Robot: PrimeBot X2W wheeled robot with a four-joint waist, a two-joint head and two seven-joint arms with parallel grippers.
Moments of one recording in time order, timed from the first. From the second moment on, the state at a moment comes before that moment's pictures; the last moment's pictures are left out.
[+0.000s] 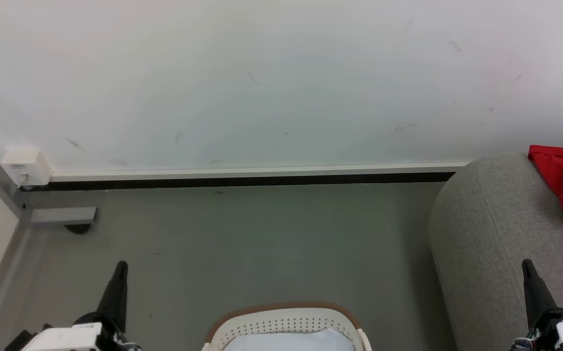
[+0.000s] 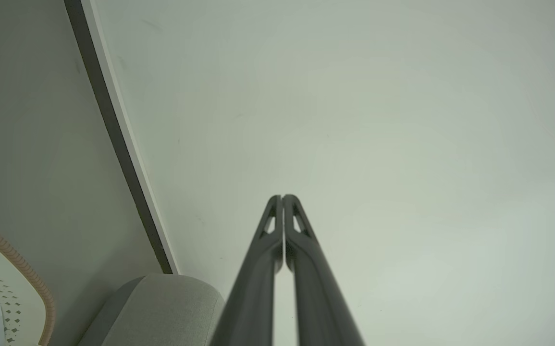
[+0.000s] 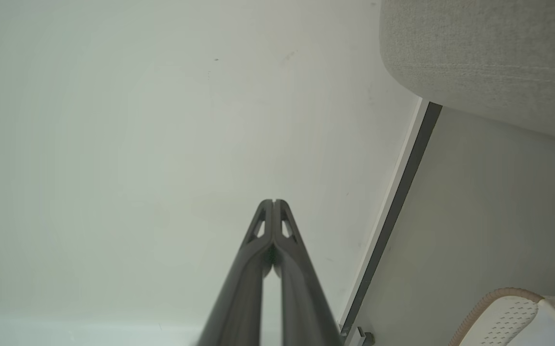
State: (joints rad) left arm -0.11 0.05 0.11 0.25 -1.61 -0.13 0.11; right arm -0.10 -0.05 -0.11 0.25 1.61 0.13 0.11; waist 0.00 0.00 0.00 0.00
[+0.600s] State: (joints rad) left arm -0.11 0.05 0.11 0.25 -1.61 -0.13 0.11; right arm -0.10 -0.05 -0.11 0.25 1.61 0.13 0.11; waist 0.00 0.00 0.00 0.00
